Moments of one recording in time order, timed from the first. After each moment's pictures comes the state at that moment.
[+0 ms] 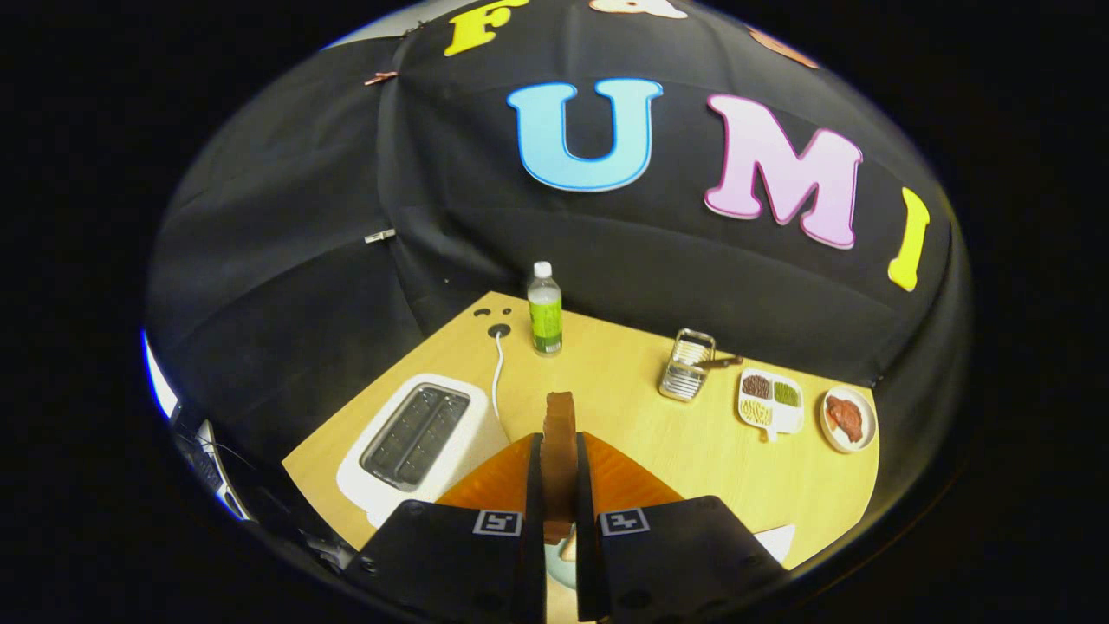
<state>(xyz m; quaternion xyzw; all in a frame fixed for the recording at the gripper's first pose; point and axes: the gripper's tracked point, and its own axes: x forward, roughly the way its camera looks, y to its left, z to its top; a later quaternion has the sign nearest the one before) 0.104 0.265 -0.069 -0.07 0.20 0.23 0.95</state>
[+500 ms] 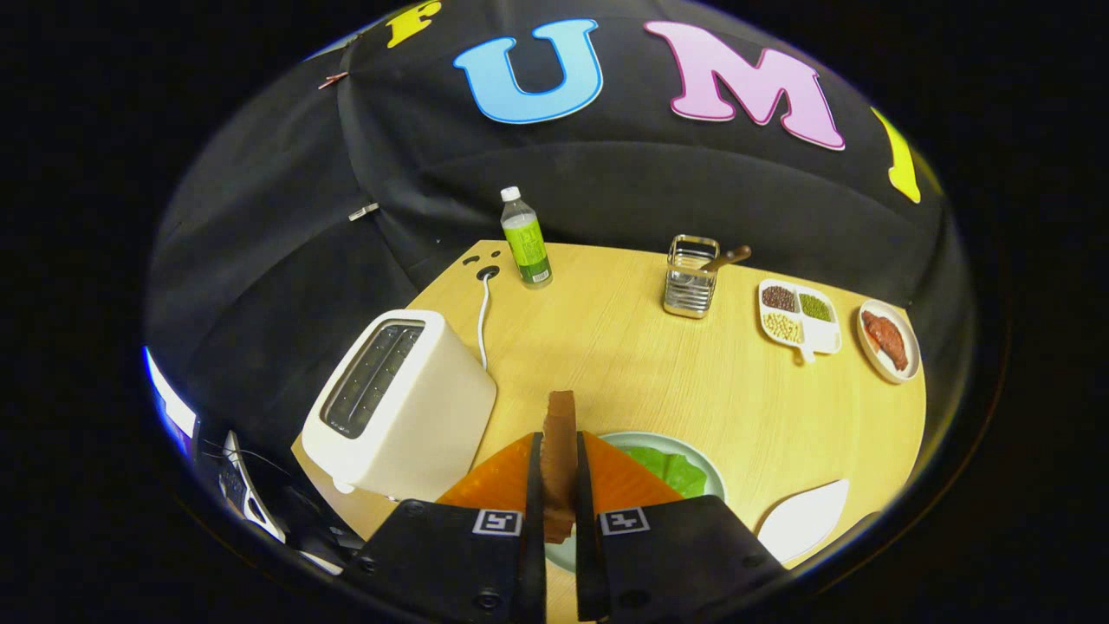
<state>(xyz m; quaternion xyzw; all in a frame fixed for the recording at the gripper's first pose) 0.115 0.233 -0.162 -0.01 0.28 0.25 0.92</state>
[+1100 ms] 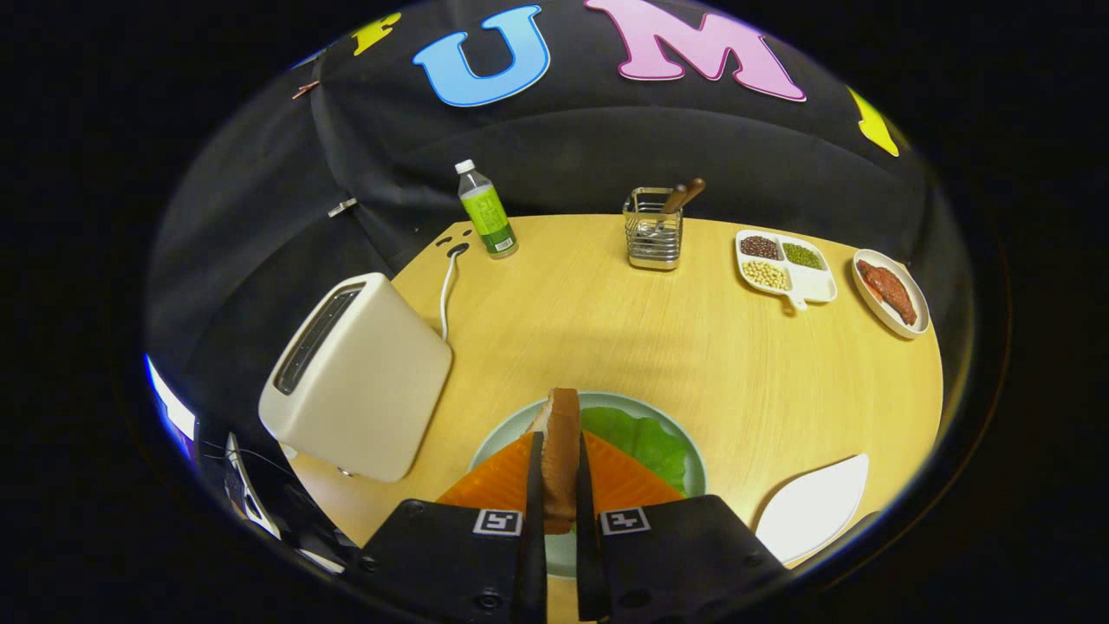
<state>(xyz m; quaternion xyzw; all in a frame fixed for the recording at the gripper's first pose) 0.131 0.174 -0.219 0.01 0.30 0.24 0.92</state>
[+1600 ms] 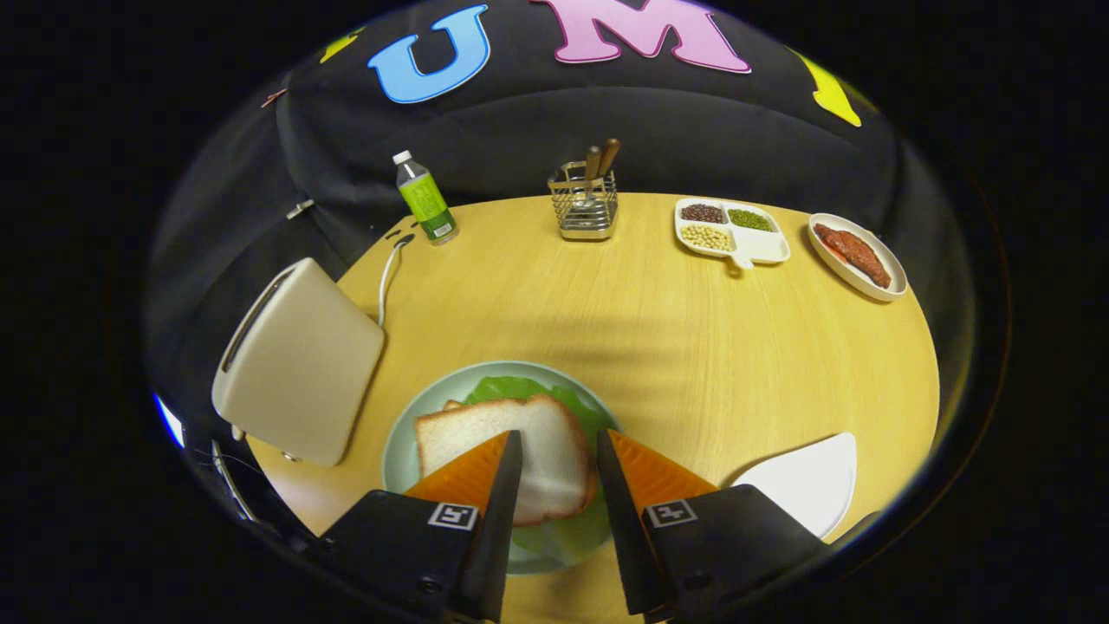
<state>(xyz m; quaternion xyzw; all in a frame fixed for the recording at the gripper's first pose) 0.153 0.107 -0.259 0.00 0.31 0.18 0.93</state>
